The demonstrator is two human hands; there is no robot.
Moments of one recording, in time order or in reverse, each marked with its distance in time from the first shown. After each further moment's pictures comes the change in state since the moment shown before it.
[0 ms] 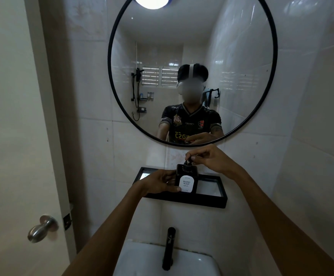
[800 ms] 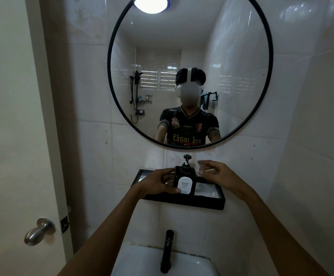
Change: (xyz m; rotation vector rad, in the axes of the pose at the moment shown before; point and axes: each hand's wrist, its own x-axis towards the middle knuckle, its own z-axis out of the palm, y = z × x) left_hand -0.005 0.004 0.001 -0.092 0.071 0.020; right_hand -0.042 0.040 -0.002 0.003 0.103 0.273
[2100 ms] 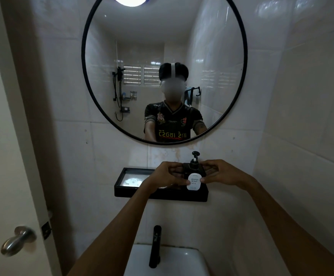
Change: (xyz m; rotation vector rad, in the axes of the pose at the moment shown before) left_hand 0.036 0.041 0.056 -0.057 0.010 0.059; right_hand -0.024 0.013 -0.049 -0.222 -0.074 0.134
